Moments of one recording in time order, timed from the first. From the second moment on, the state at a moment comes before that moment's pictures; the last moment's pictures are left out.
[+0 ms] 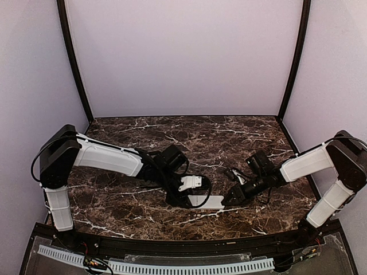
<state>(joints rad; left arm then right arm) -0.98 1.92 1.20 -0.34 0.38 0.54 0.61 1.57 0.55 -0.05 -0.74 0.32</state>
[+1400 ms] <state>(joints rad) -0.99 1.95 1.22 -0.34 0.35 0.54 0.61 1.57 0.55 -0.05 -0.75 0.32</state>
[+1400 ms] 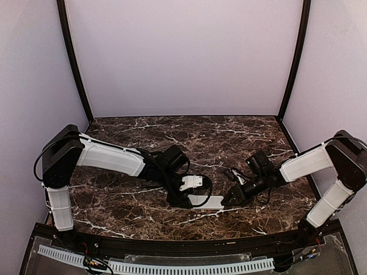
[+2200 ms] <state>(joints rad) -0.99 1.70 1.11 -0.25 0.24 0.40 0.60 1.47 0.54 -0.13 -0.70 0.32</state>
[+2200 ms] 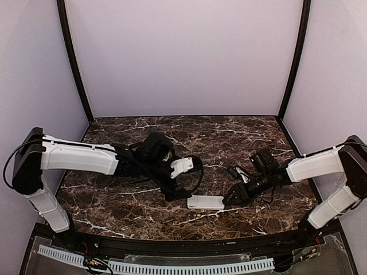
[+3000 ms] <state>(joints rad) -1.07 1.59 0.82 0.03 -0.02 -0.57 0.68 1.37 0.68 -0.23 -0.62 0.22</state>
